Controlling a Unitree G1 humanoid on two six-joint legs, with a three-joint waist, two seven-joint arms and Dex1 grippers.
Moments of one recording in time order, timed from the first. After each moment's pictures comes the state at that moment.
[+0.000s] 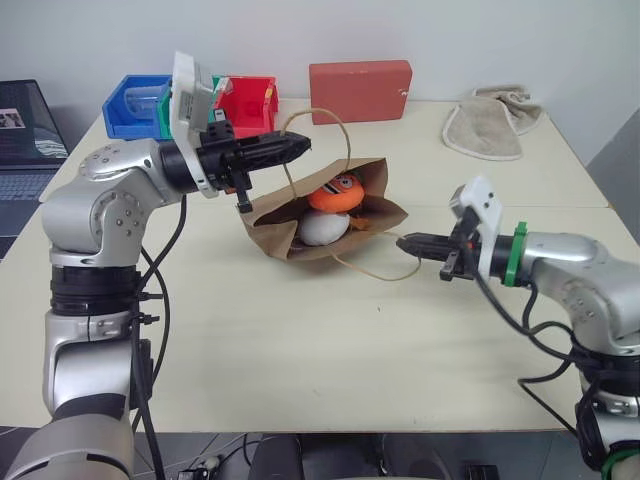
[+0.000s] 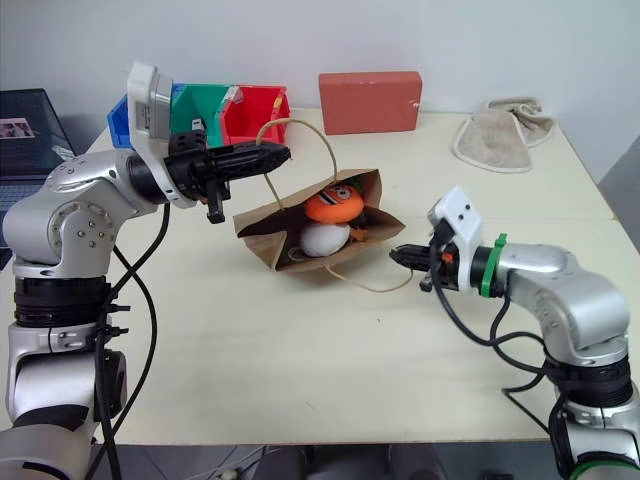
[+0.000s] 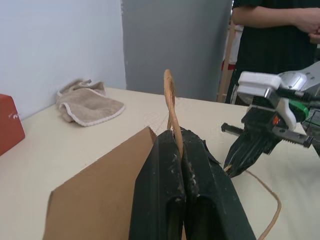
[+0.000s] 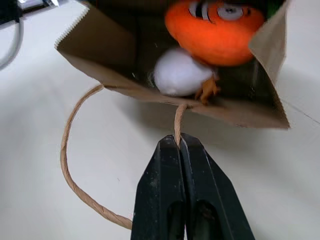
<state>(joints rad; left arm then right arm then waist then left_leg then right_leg) -0.92 0.65 0.10 0.11 -0.65 0.63 -1.11 -0.61 -0.63 -0.12 -0.44 0.62 1.19 0.80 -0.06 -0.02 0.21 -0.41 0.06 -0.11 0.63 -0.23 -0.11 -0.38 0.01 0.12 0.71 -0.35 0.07</state>
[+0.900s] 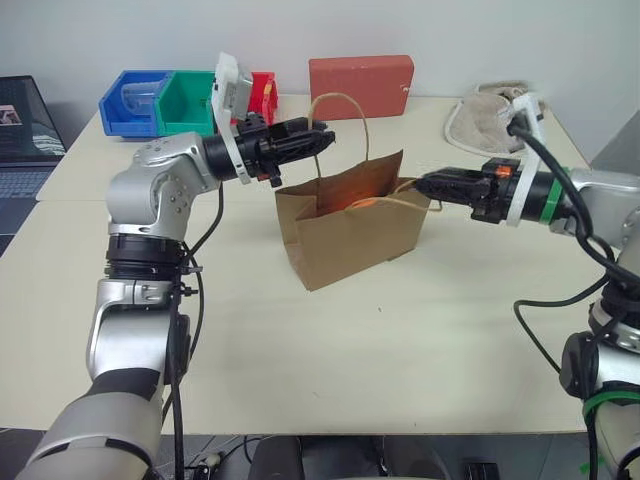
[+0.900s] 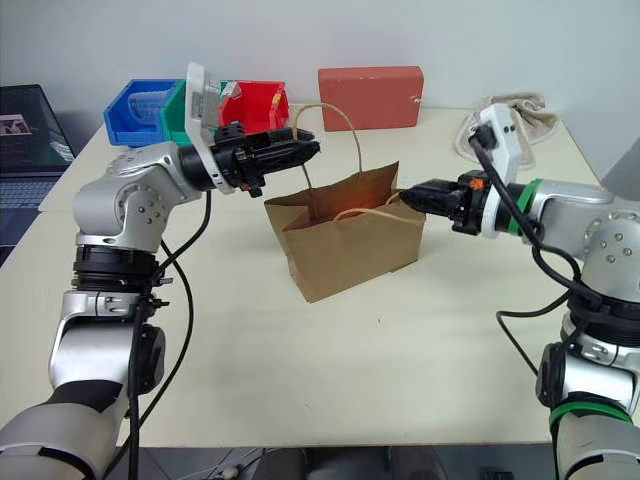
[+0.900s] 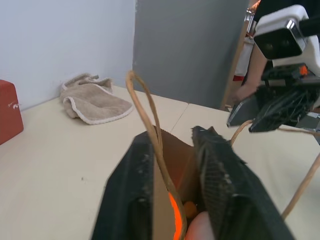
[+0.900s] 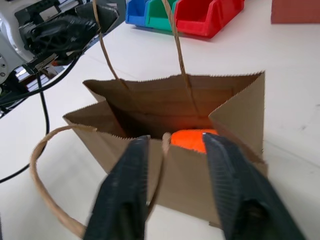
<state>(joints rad) -1.03 0.56 0.05 0.36 -0.52 0.54 -1.14 -0.90 -0.63 -0.29 -0.24 0.82 1.44 0.56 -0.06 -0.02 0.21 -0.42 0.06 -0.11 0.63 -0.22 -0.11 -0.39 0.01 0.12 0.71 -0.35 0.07</state>
